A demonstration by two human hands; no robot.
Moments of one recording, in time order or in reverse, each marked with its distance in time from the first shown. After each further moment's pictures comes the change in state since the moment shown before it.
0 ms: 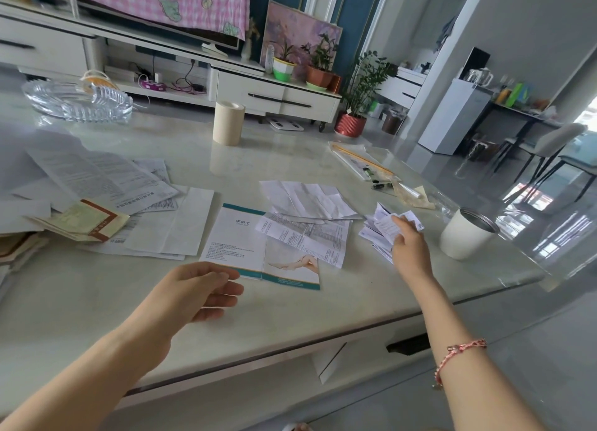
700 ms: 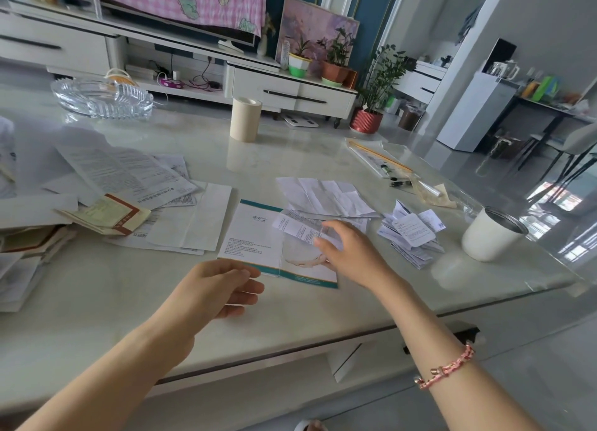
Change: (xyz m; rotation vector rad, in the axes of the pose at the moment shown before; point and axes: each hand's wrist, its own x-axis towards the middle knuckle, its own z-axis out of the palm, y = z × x) left_hand -0.001 0.002 0.003 -0.014 0.010 -0.031; right_hand -0.050 -0.091 0.047 -0.039 -0.430 -0.335
